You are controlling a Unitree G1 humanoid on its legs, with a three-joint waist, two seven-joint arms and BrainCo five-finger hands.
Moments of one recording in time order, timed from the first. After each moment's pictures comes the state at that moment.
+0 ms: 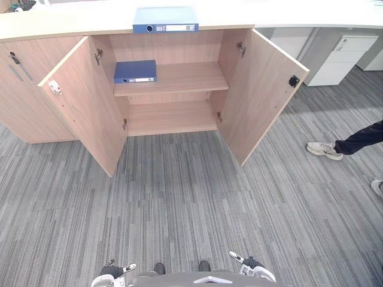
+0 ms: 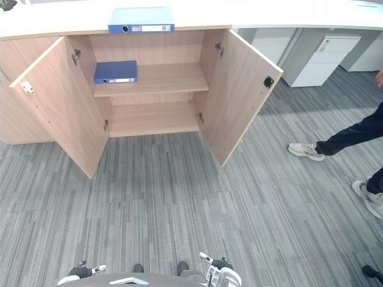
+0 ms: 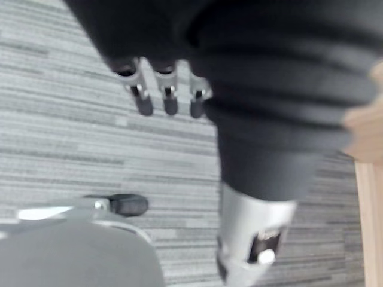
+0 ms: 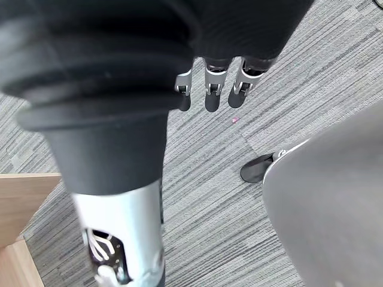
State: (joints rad) left arm 0.11 0.10 0.19 1.08 -0.03 0.02 0.08; right arm 0.02 -0.03 -0.36 1.08 0.15 0.03 -0.11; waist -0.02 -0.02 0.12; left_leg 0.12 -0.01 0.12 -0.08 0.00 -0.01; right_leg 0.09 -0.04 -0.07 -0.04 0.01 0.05
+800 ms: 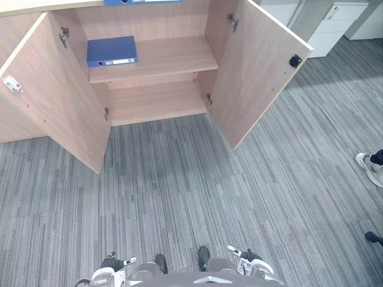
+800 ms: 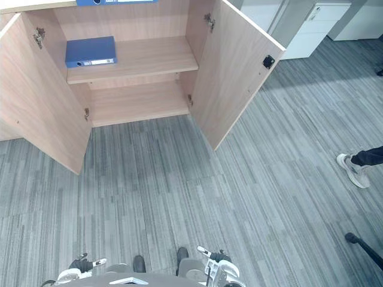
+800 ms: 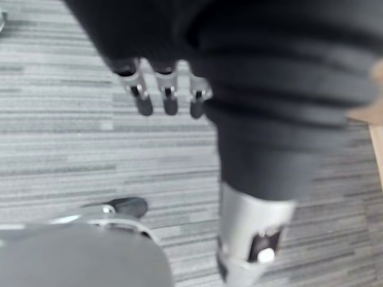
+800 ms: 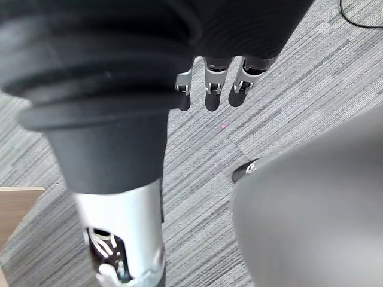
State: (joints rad) left arm 0.07 0.12 0.17 1.07 -0.04 0.02 0.08; right arm -0.03 -0.03 -0.36 1.06 0.12 0.04 -0.11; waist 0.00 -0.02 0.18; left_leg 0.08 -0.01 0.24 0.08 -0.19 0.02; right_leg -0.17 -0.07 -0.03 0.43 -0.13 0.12
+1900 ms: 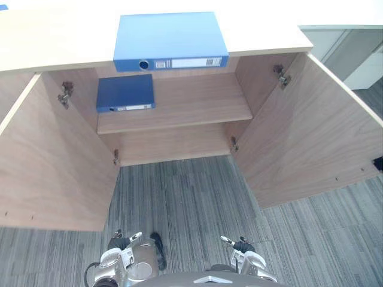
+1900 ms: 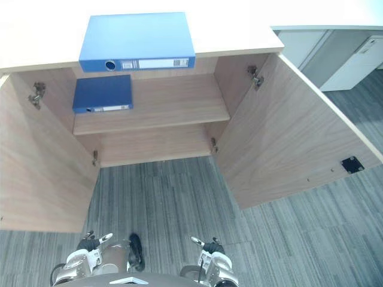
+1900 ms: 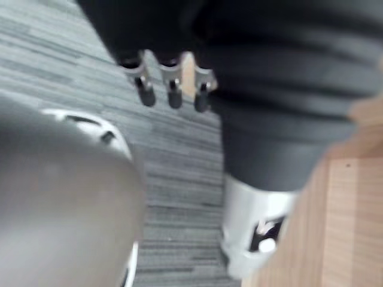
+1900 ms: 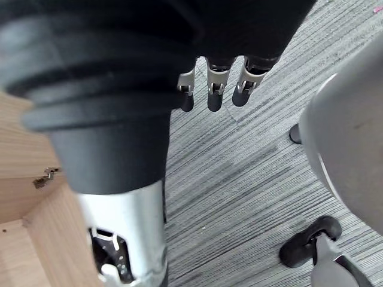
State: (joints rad) left arm 0.01 0.02 0.31 1.01 -0.05 0.00 0.08; right arm -0.01 0.03 -0.33 0.96 0.13 0.02 -0.11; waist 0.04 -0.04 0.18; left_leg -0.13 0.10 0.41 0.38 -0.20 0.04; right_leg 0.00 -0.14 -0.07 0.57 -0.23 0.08
